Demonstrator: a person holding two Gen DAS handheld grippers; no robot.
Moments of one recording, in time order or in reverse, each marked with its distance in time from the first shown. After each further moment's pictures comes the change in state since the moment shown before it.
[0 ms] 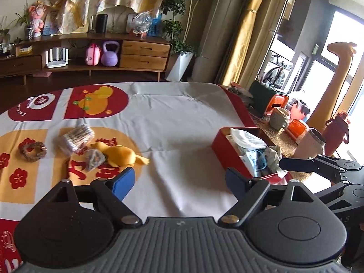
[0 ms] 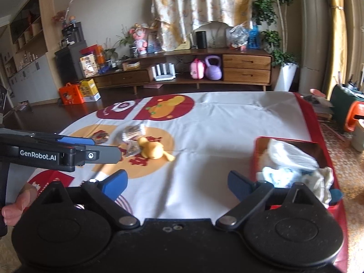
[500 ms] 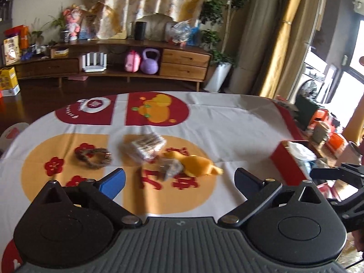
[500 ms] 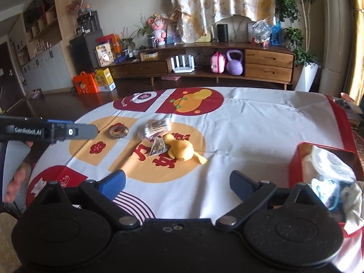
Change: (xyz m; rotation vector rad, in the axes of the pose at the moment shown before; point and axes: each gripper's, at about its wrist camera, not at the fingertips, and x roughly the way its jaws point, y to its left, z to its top) left arm -0.017 0.111 0.003 -0.052 -0.048 0.170; right arm 0.052 0.048 0.008 -0.052 0.041 0.071
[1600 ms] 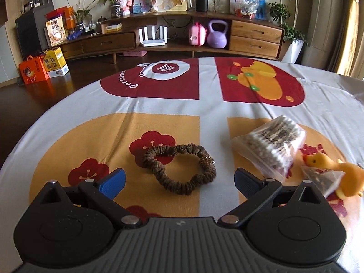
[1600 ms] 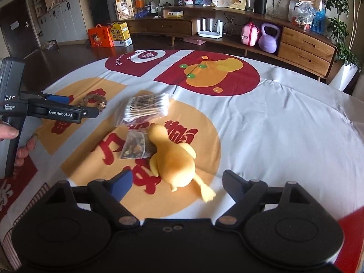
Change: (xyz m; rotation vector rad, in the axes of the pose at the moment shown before) left arm 0.182 0.118 -0.002 -0.036 0.112 0.339; right arm 0.183 -0.019 0.037 -0.174 0.210 0.077
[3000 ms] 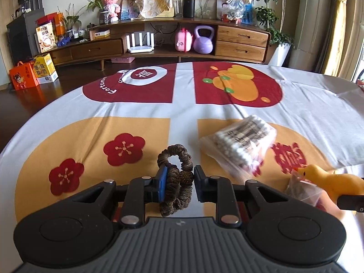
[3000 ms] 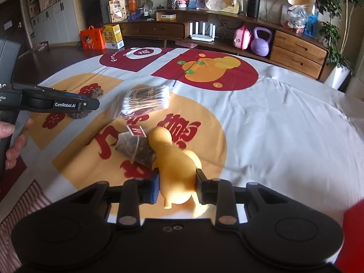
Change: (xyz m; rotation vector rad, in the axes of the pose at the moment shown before) left arm -0.024 -0.028 -0.011 0.017 -0.037 -0.076; right arm 0.014 0.019 -0.018 0.001 -0.031 -0.062
